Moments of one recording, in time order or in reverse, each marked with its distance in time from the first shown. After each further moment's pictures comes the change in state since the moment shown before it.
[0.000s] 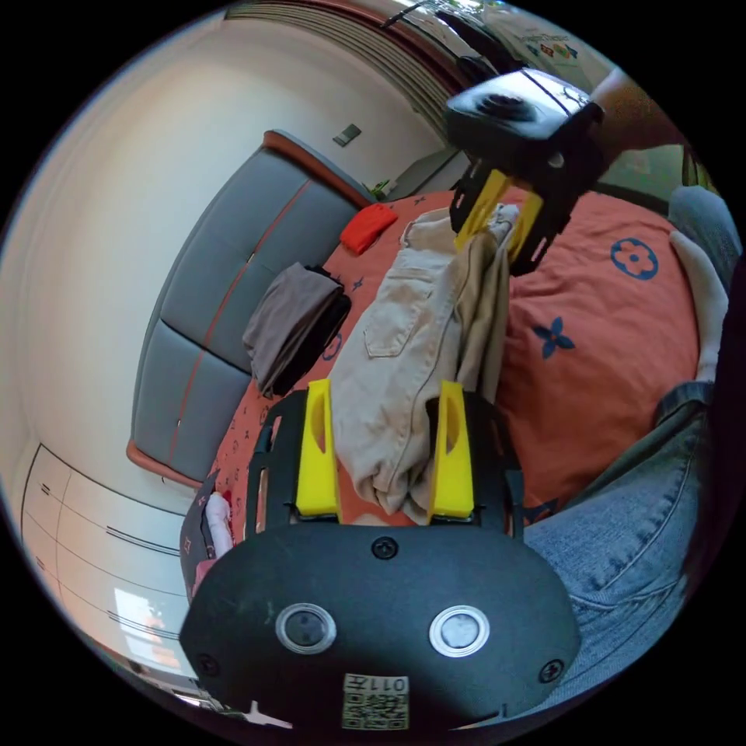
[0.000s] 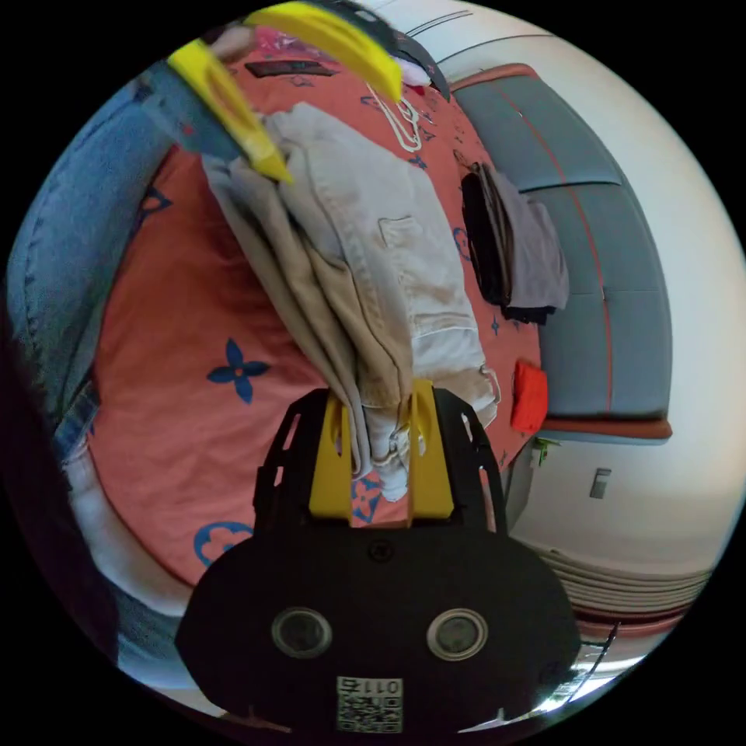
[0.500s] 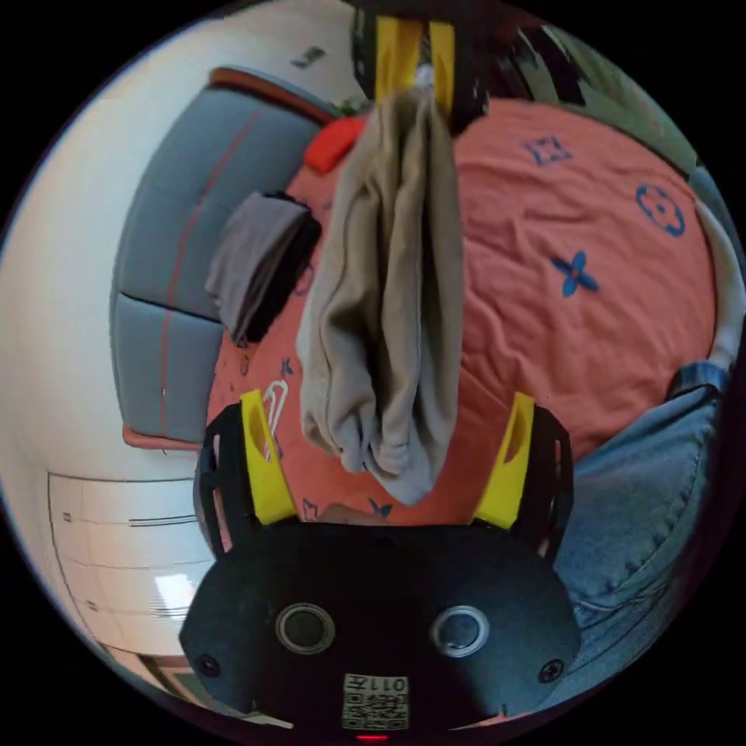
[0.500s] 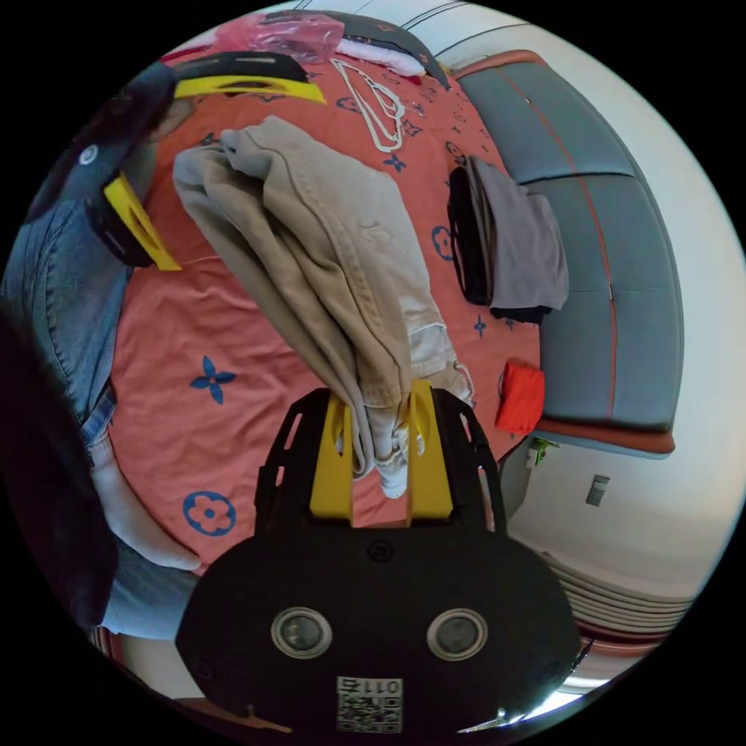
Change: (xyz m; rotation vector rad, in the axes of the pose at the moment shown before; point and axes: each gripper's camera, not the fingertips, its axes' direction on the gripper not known) left arm 0.032 -0.056 0.058 -0.347 0.076 0.104; right arm 0.101 -0.039 -0.018 -0.063 -0.060 -0.028
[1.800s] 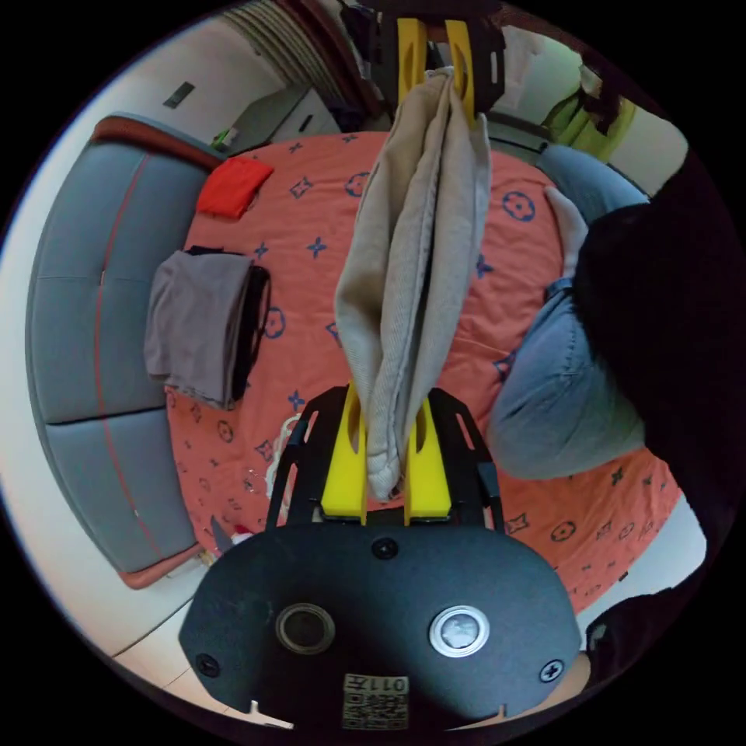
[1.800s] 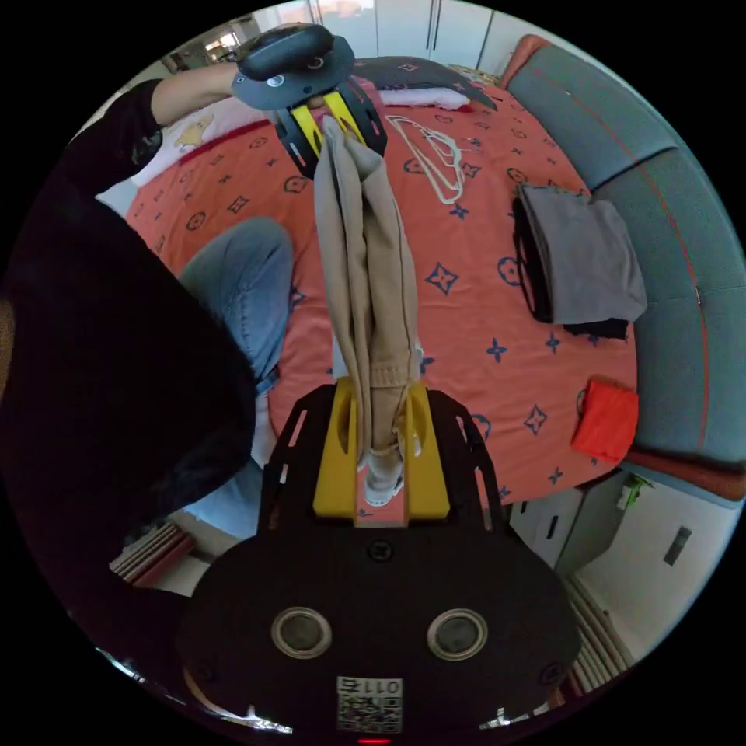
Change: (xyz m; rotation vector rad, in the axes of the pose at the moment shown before) left arm -0.262 -0.124 -0.119 0.042 0.398 0.440; right arm 0.202 -0.002 -0.088 0.082 -0.569 -0.075
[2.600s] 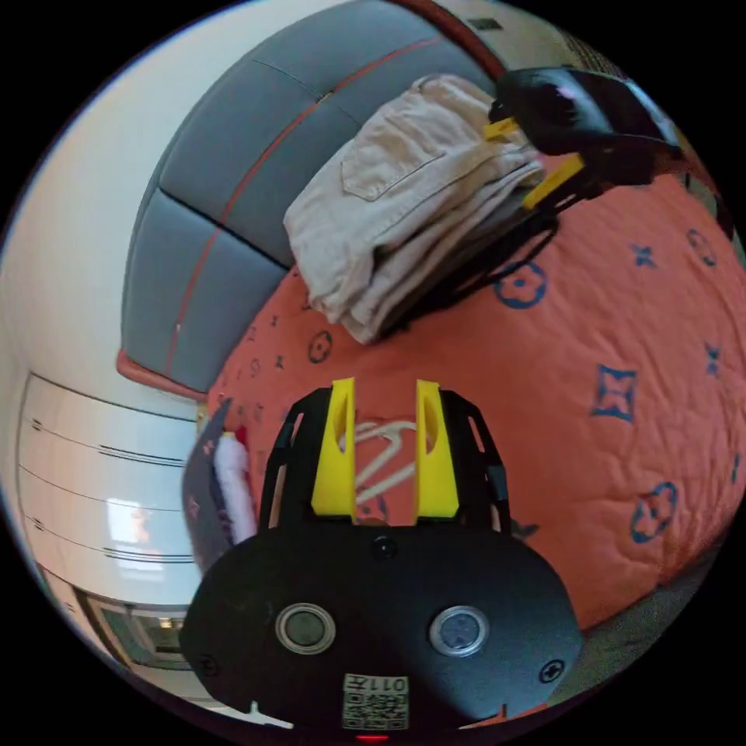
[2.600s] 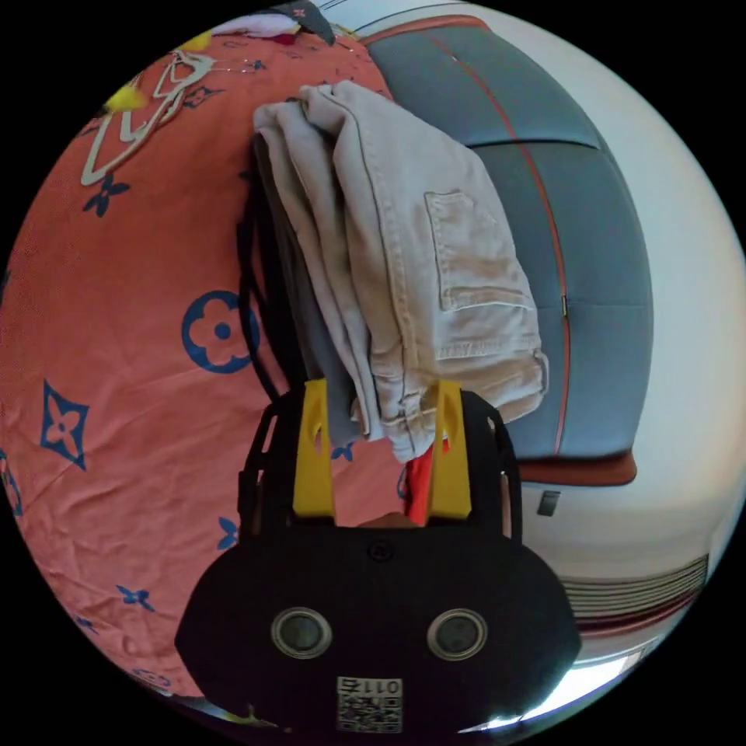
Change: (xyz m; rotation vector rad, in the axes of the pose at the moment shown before) left arm -0.180 0.115 0.063 -0.031 -0.407 -0.780; right arm 0.182 -0.130 0.187 -0.058 0.855 0.255
